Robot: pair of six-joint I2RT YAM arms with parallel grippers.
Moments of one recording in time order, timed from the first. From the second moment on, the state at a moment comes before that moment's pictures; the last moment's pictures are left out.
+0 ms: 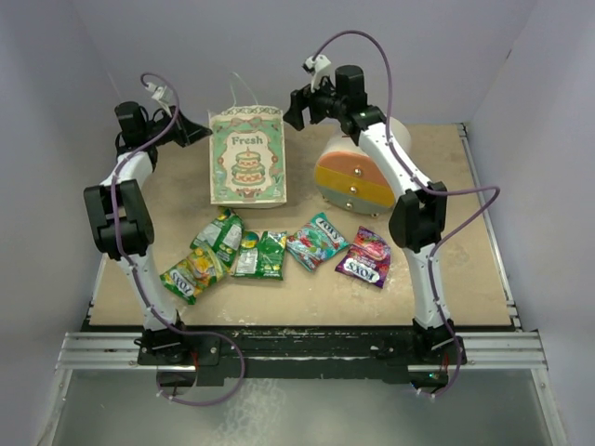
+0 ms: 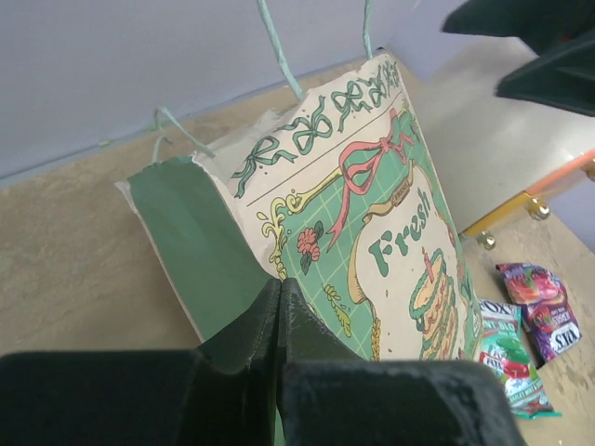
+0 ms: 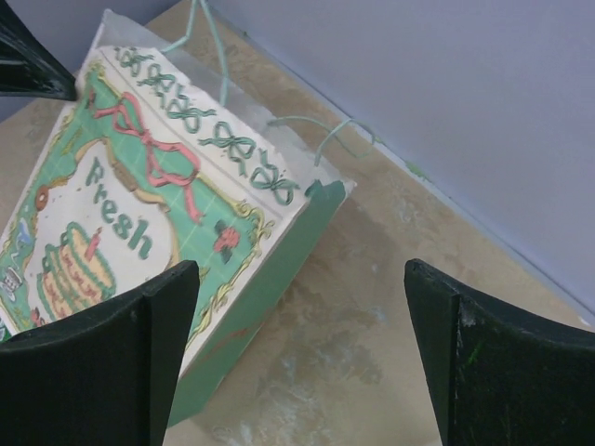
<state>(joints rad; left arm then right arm) 0.23 2.13 1.63 0.29 1.13 -0.30 0.39 2.31 2.34 -0.33 -0.44 -0.06</state>
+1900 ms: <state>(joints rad) 0.09 1.85 1.46 0.17 1.05 0.06 0.40 2.24 2.33 -0.52 -0.80 -0.32</state>
